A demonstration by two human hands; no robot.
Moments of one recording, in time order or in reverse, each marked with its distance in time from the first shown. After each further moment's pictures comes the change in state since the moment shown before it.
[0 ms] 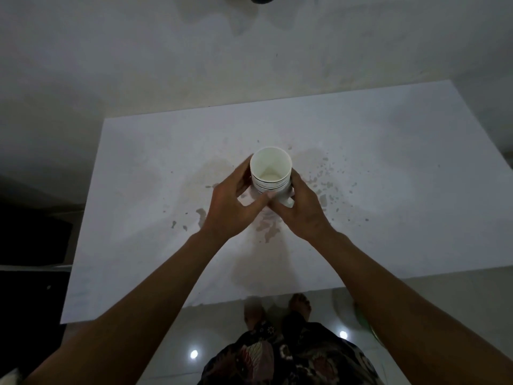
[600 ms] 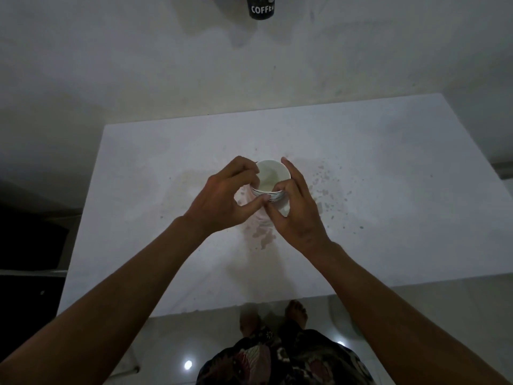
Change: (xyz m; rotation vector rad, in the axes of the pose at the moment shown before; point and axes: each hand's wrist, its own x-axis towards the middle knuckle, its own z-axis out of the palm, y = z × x) left_hand 0.027 0.007 -0.028 0.368 -0.104 0.396; right_hand -0.001 0.000 0.006 -0.278 0.225 -0.395
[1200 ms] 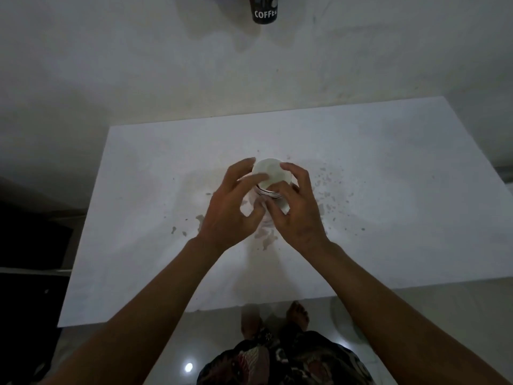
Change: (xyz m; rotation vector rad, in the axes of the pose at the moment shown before) left_hand -0.019 0.016 0.023 -0.009 0.169 -0.144; right_hand 0.003 -0.016 -0.006 -0.005 0.013 0.042
